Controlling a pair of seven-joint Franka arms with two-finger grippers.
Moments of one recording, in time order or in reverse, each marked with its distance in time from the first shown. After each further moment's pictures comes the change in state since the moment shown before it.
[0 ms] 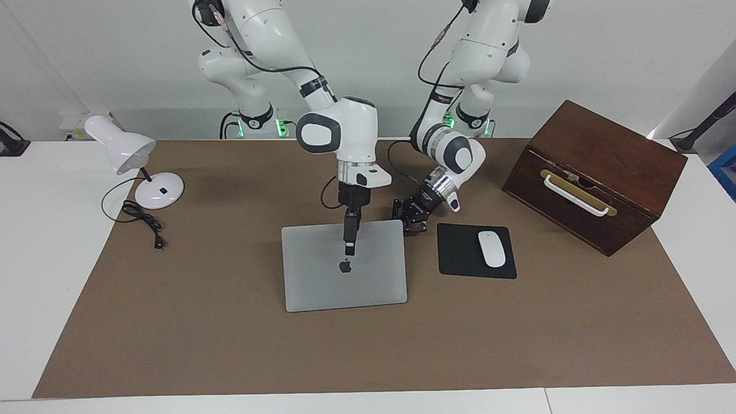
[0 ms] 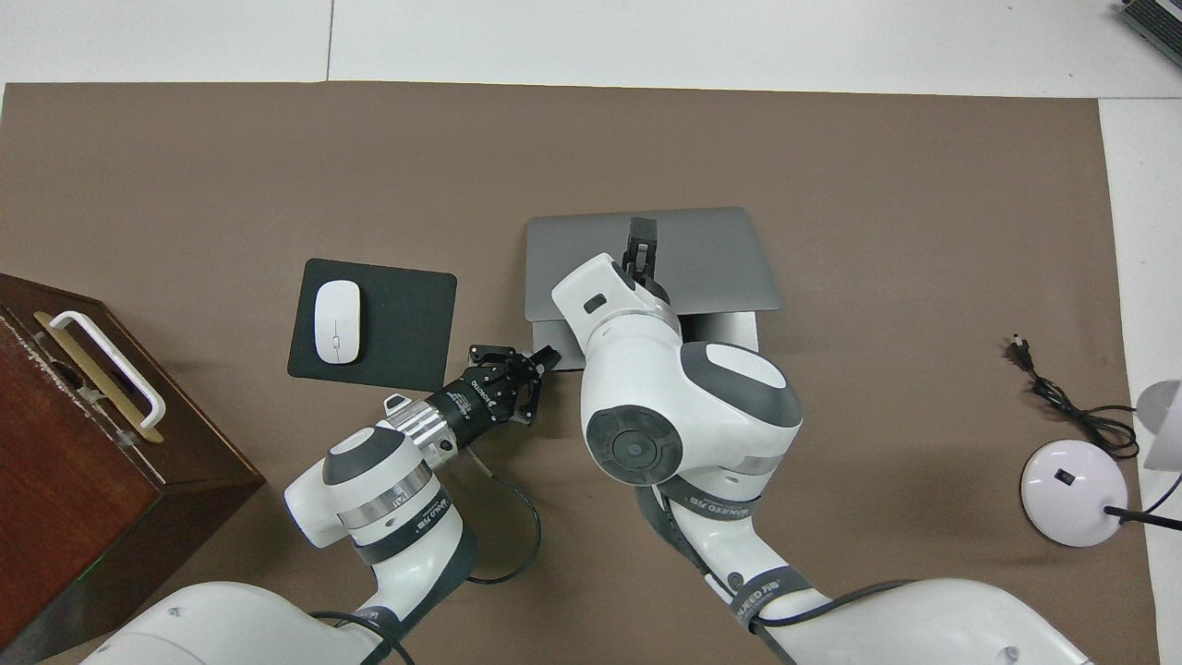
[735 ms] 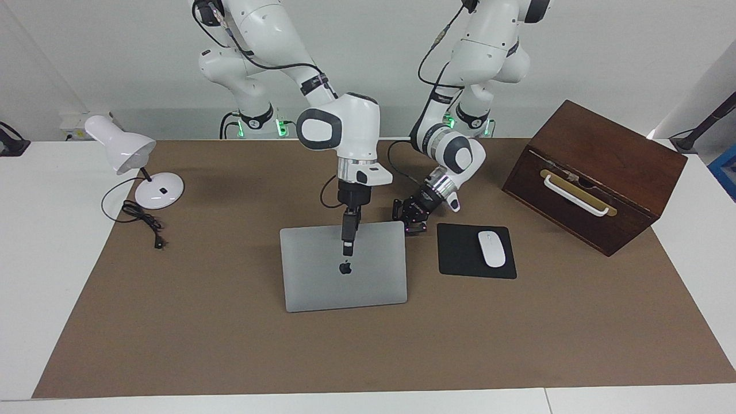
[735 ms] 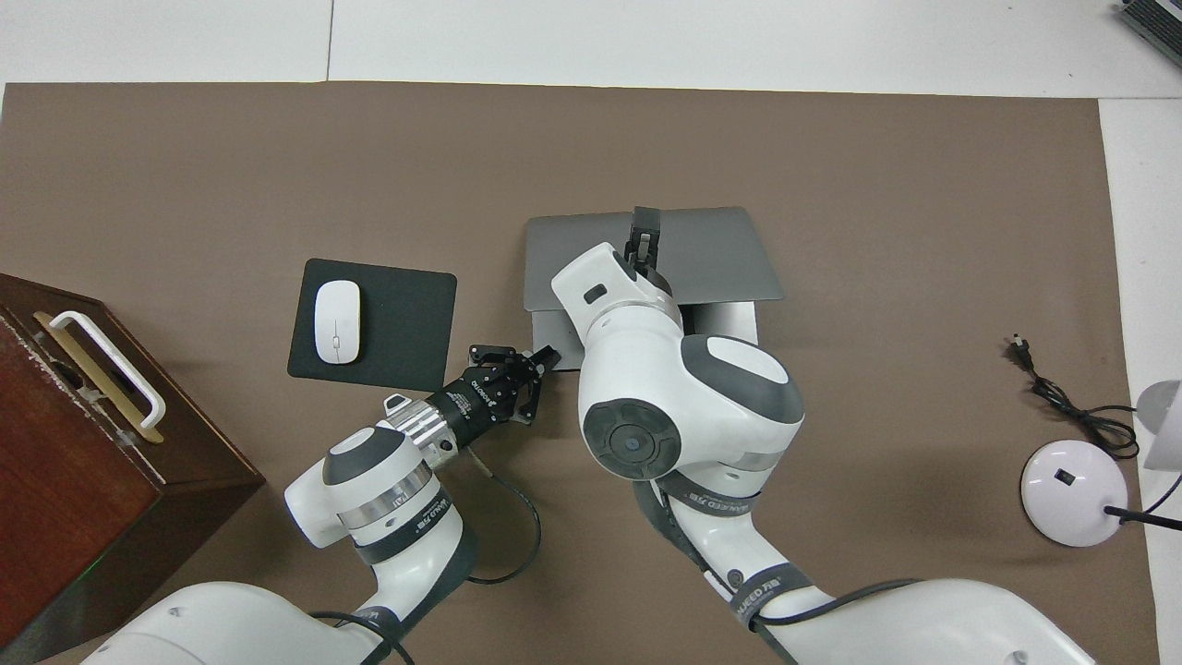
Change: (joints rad) left arm 0.000 0.000 0.000 0.000 0.000 0.000 0.000; right arm 0.001 0.000 0.000 0.039 0.000 -0.035 0.000
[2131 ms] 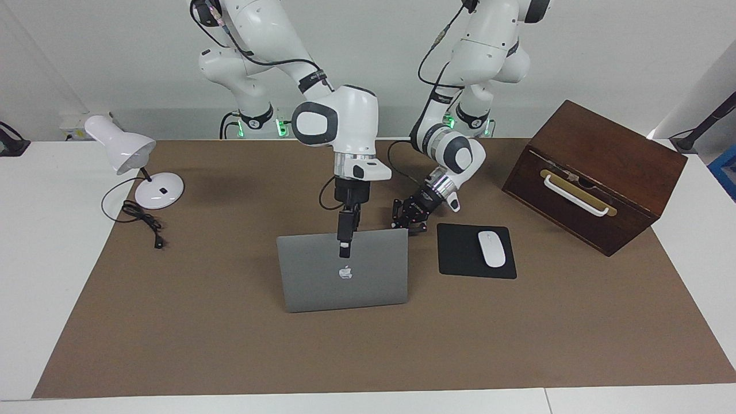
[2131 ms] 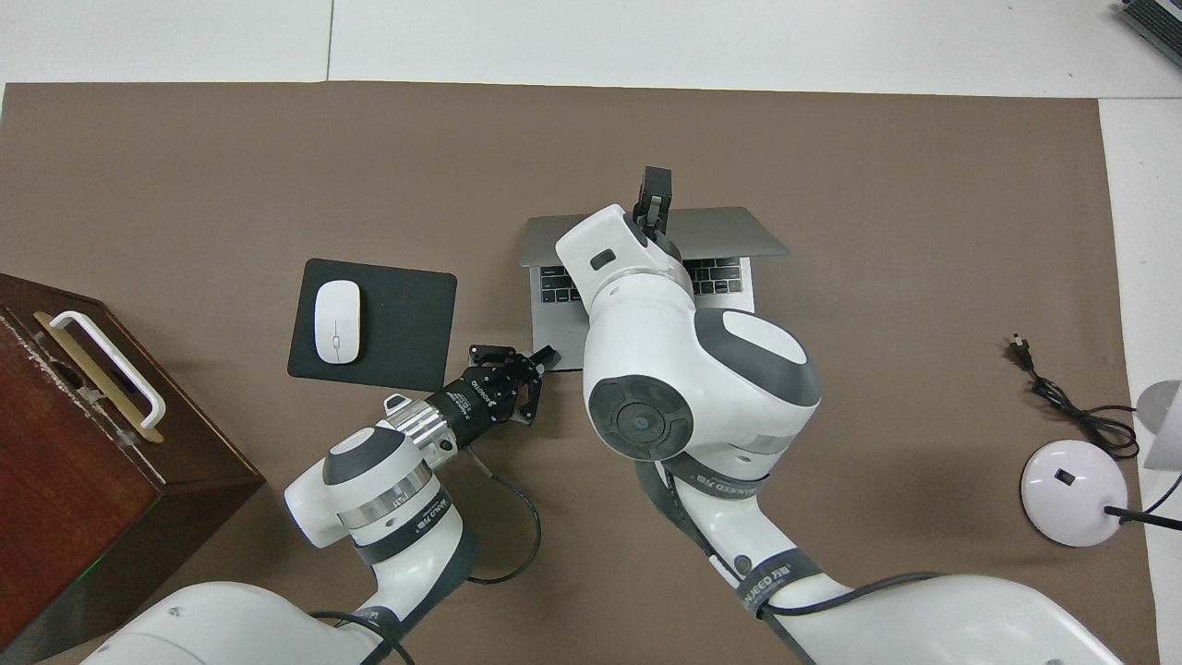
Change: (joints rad) left arm 0.000 0.000 0.000 0.000 0.000 0.000 0.000; right arm -0.018 0.002 -0.004 0.077 -0.002 -0.008 -0.010
